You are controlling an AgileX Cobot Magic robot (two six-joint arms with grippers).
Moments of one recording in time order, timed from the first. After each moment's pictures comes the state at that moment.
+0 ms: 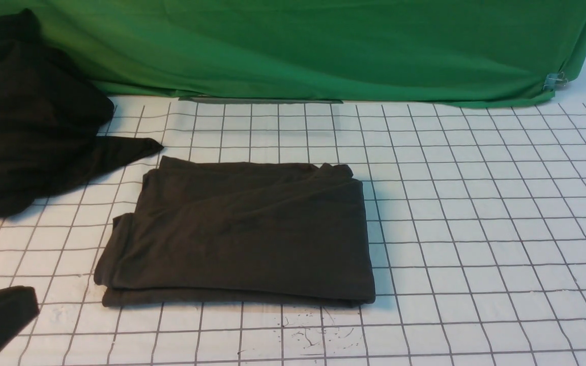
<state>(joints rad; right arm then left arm) 0.37 0.00 -0.27 -0.11 -0.14 0.07 -0.08 0.30 -0.53 -0.42 0.73 0.14</state>
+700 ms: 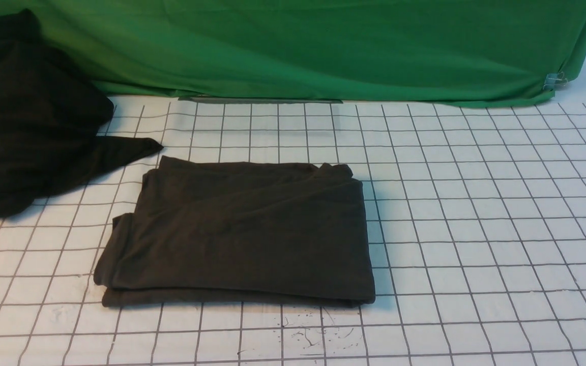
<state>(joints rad) 0.37 0.00 -0.27 -0.11 -0.10 0.07 -0.08 0.18 -0.53 -0.32 0.63 0.21</state>
